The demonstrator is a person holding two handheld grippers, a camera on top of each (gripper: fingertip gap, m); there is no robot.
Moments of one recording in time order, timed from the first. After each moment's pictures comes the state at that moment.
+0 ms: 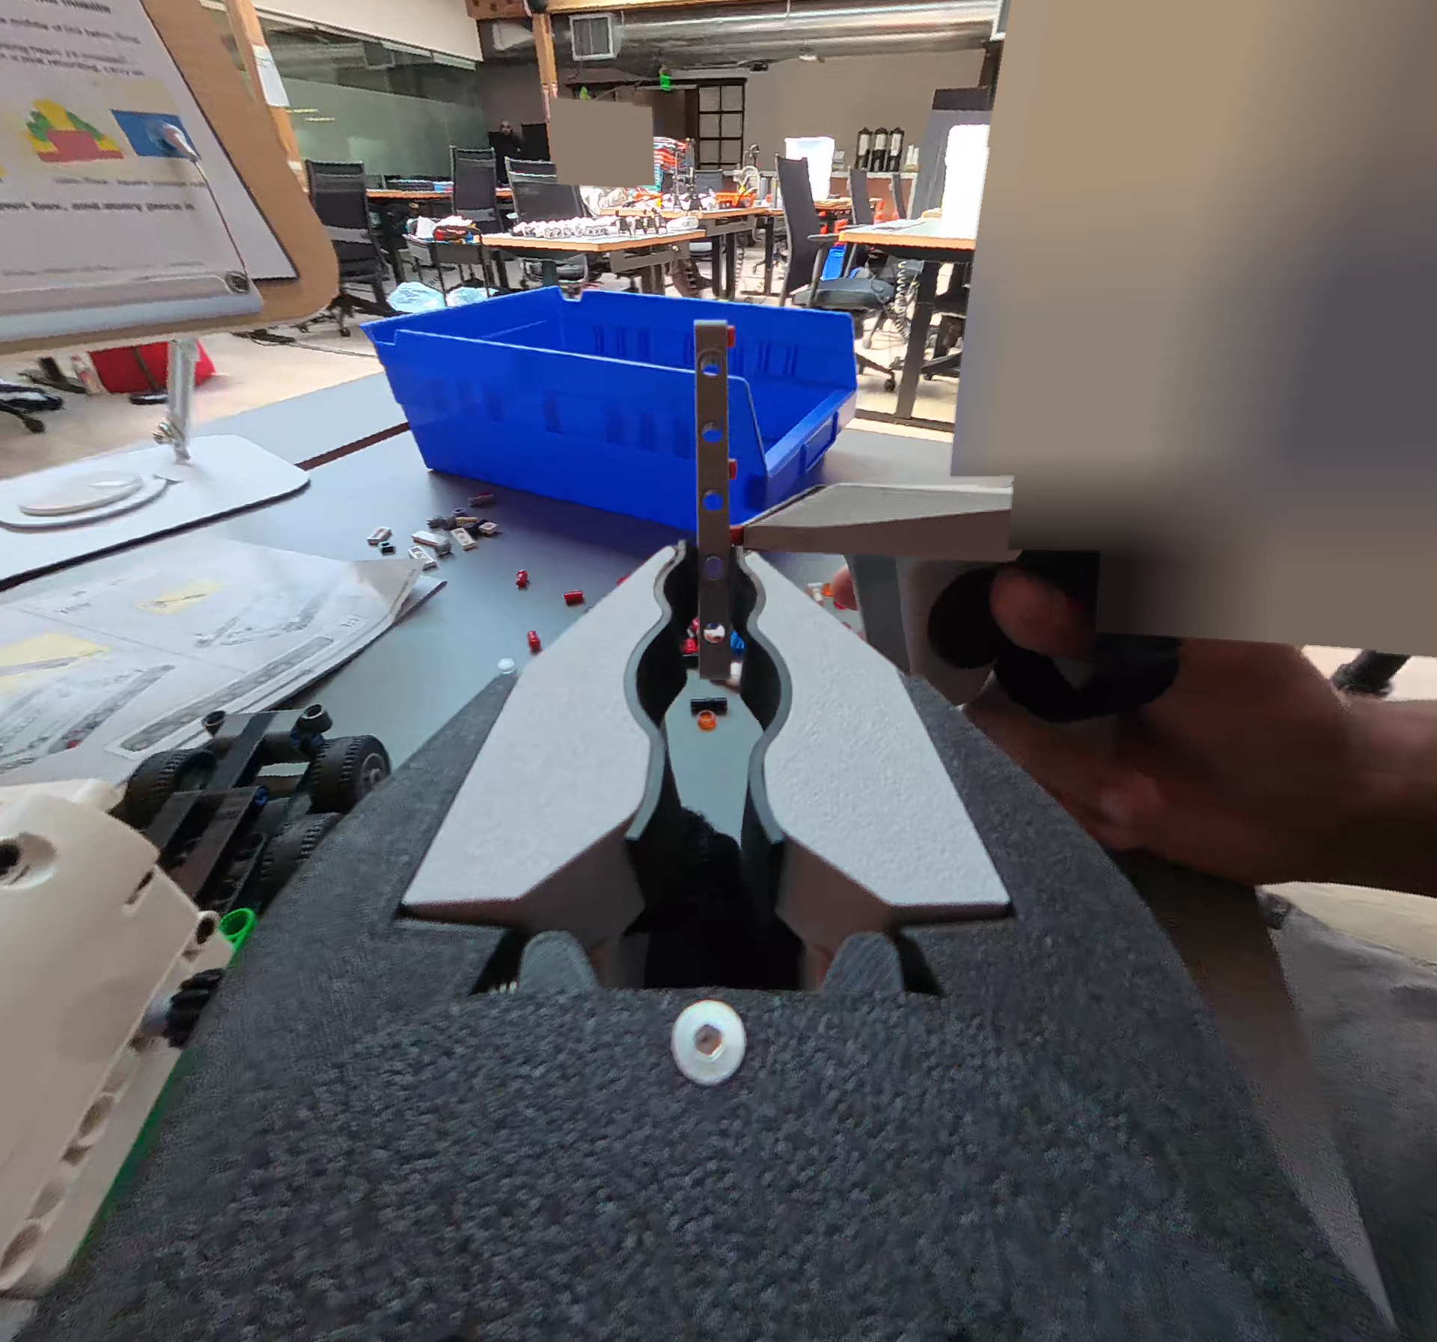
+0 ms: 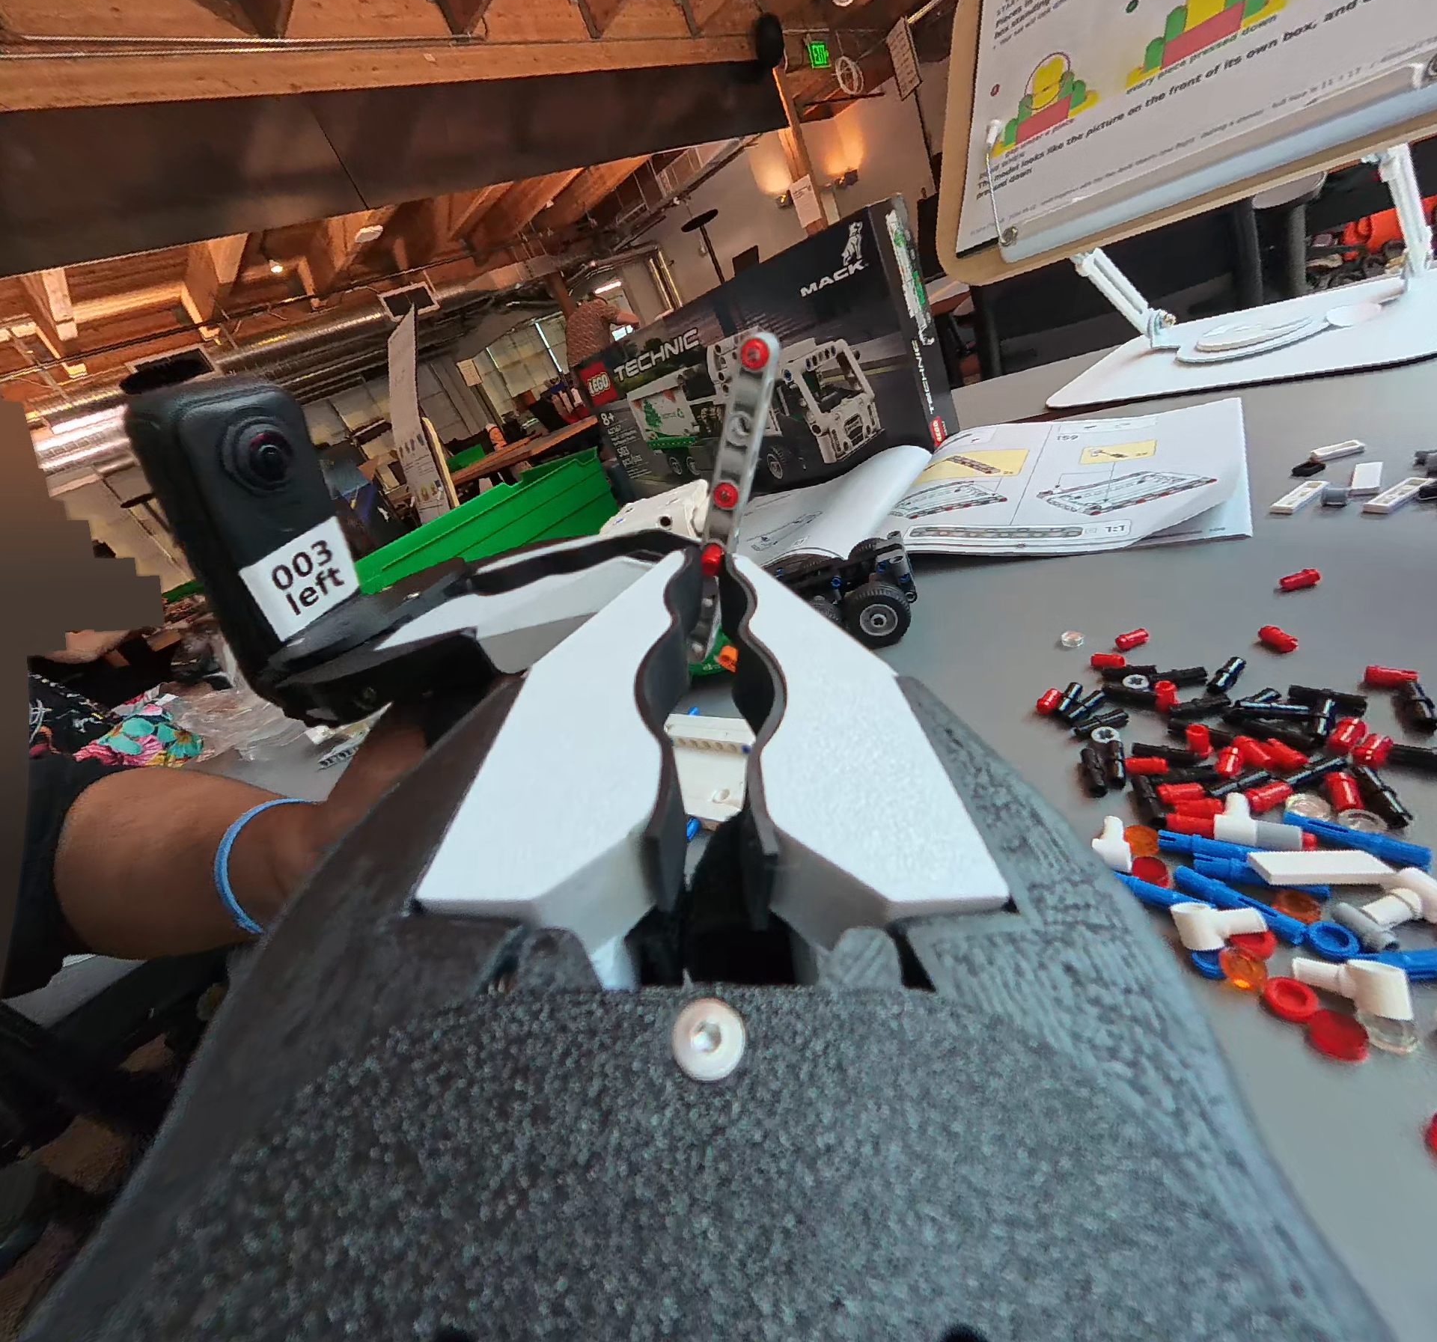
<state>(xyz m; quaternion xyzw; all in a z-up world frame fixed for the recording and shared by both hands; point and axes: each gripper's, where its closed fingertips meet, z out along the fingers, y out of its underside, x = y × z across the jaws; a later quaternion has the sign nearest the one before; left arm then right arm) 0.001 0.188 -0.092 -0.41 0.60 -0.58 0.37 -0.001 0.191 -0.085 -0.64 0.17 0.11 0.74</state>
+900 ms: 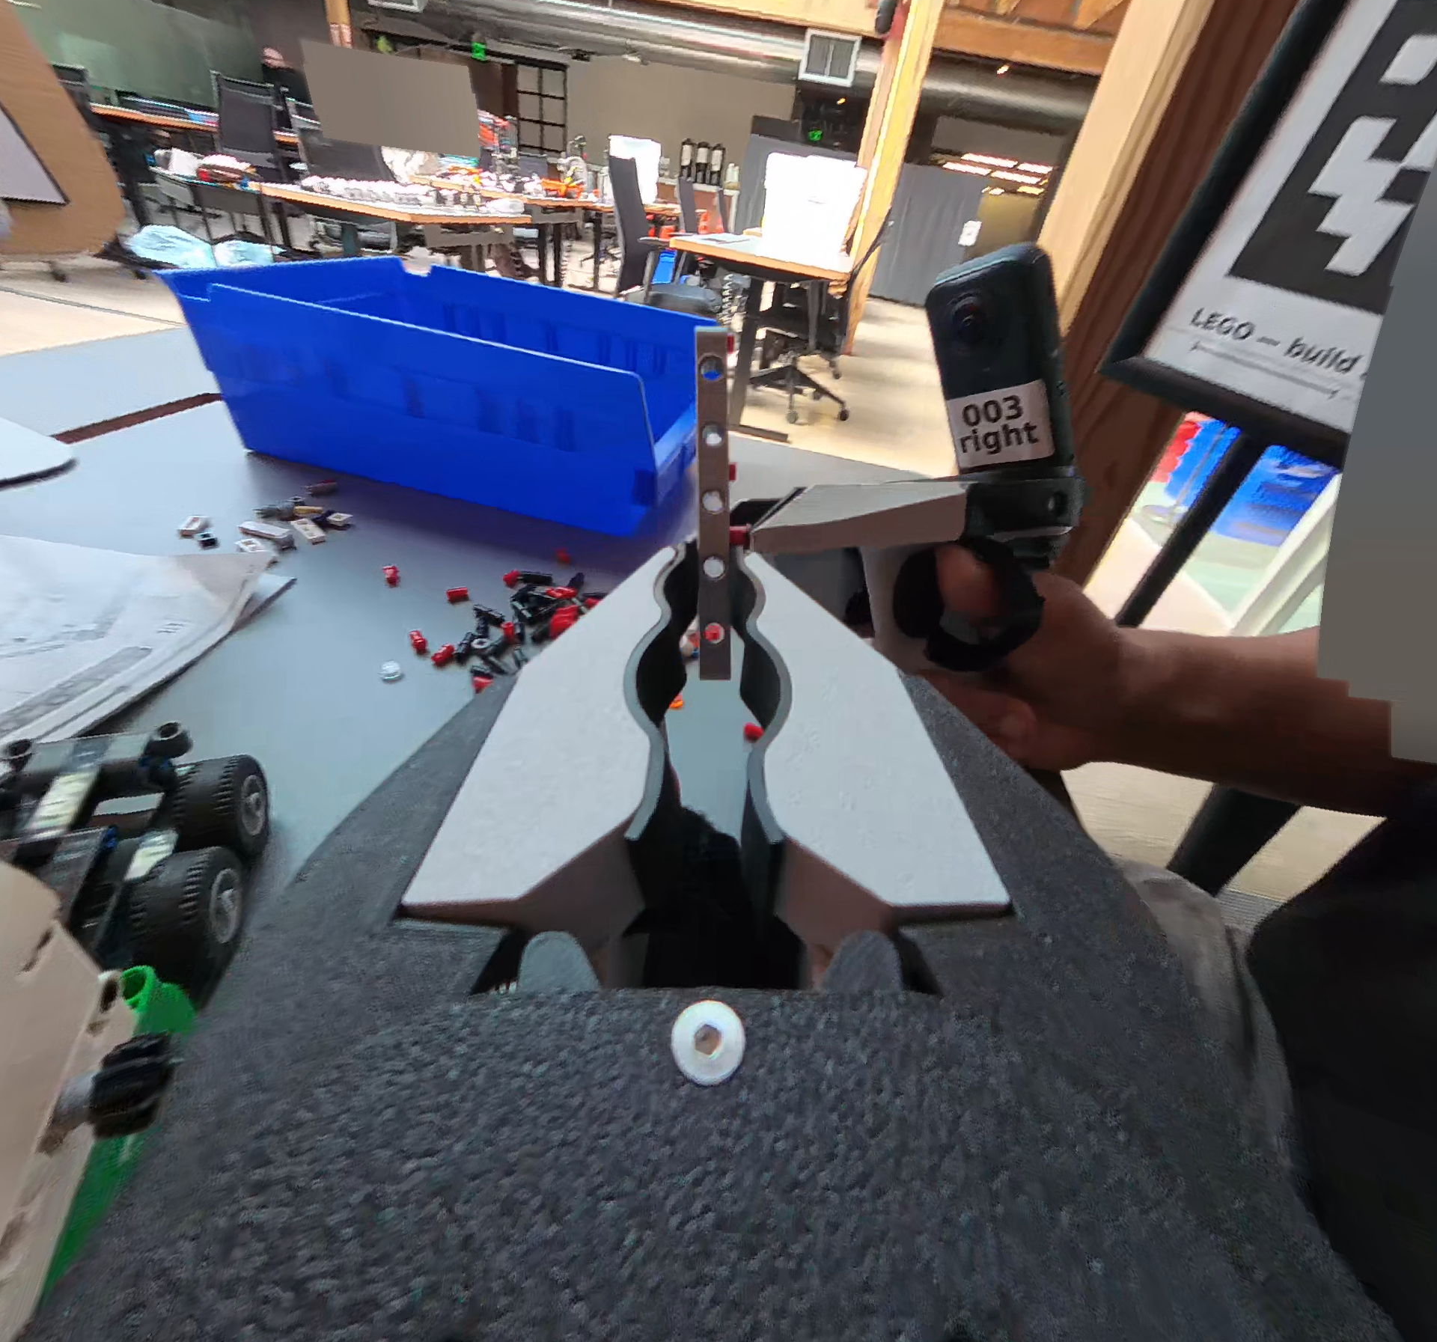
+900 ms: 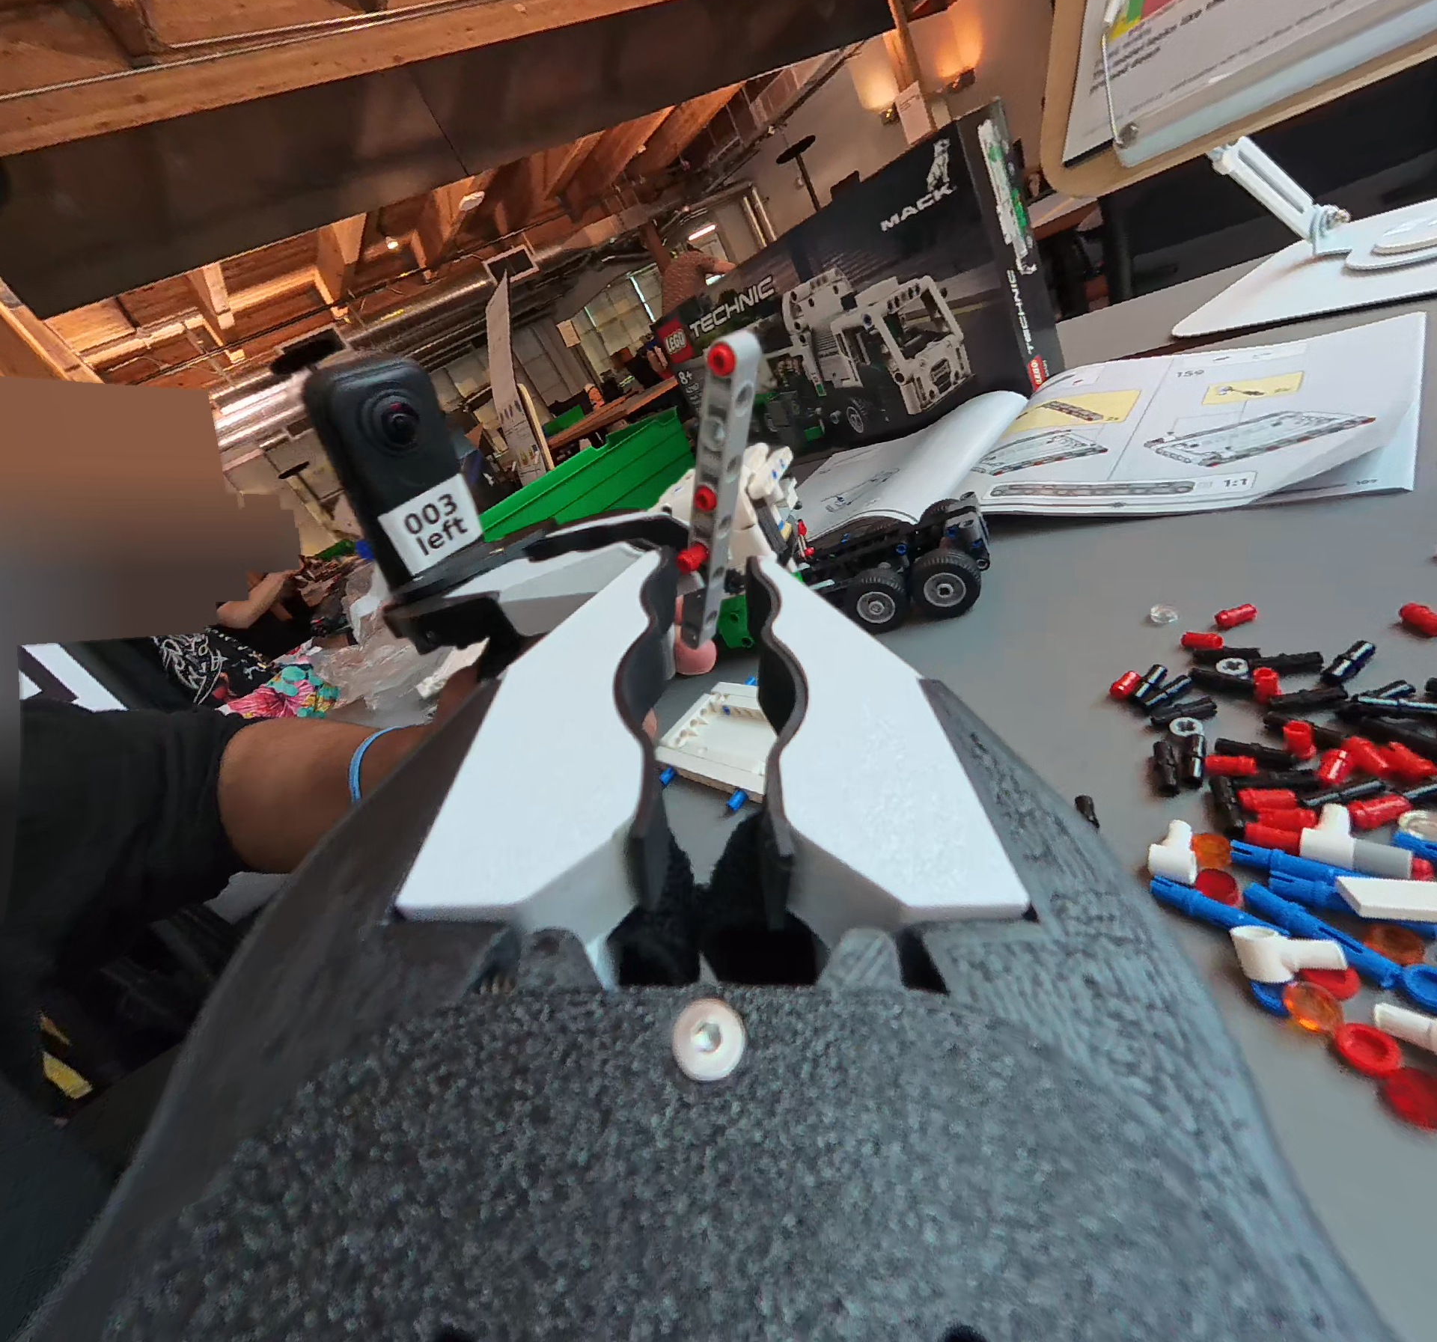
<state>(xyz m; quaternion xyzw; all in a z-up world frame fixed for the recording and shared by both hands) -0.009 0.186 -0.091 -0.37 0.62 -0.64 0.28 -0.009 0.192 -0.088 -0.65 0.15 0.19 0.72</state>
